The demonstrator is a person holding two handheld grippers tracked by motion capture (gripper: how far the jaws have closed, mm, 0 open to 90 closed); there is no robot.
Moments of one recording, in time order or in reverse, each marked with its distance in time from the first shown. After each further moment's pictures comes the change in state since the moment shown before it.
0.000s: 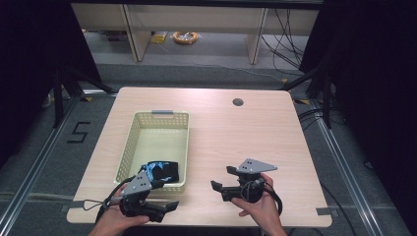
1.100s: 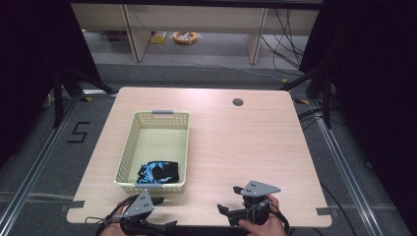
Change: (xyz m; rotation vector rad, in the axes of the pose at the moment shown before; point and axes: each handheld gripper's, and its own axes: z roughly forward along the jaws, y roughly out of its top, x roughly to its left) left arm -0.016 -0.045 0.006 0.071 -0.006 0.054; right arm 0.007 -0.055 -0.012 0.085 -0.007 -0.042
